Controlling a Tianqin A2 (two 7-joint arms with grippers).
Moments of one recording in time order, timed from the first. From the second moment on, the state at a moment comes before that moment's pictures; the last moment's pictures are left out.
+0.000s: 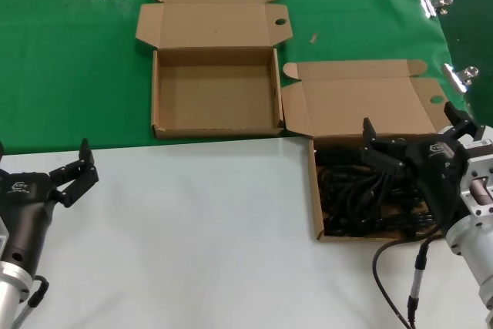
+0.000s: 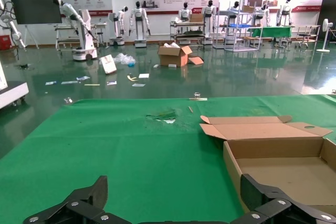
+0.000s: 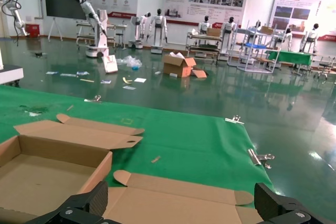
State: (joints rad) left arm 0.00 -0.30 1.60 -1.60 -1.80 0.00 0.00; right arm 0.03 0.31 -1.62 1.57 1.80 -0.02 -0.04
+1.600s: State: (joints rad) left arm 0.00 -0.30 1.60 -1.60 -1.80 0.00 0.00; right arm 0.41 0.77 -1.75 1.44 1.80 -0.69 -0.30
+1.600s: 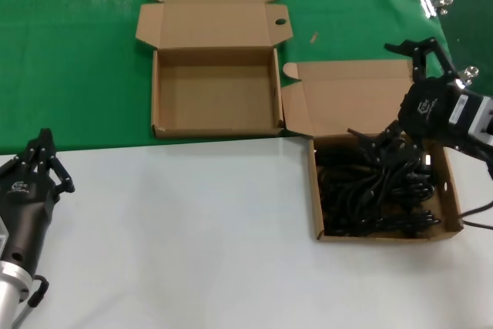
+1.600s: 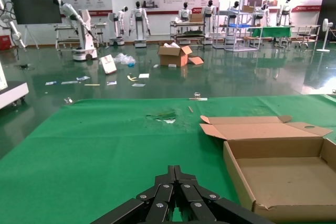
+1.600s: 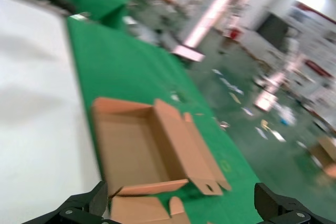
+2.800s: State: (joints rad) left arm 0.00 -0.30 1.60 -1.60 -1.80 0.00 0.00; right arm 1.00 0.67 -2.04 0.71 1.58 -1.29 -1.09
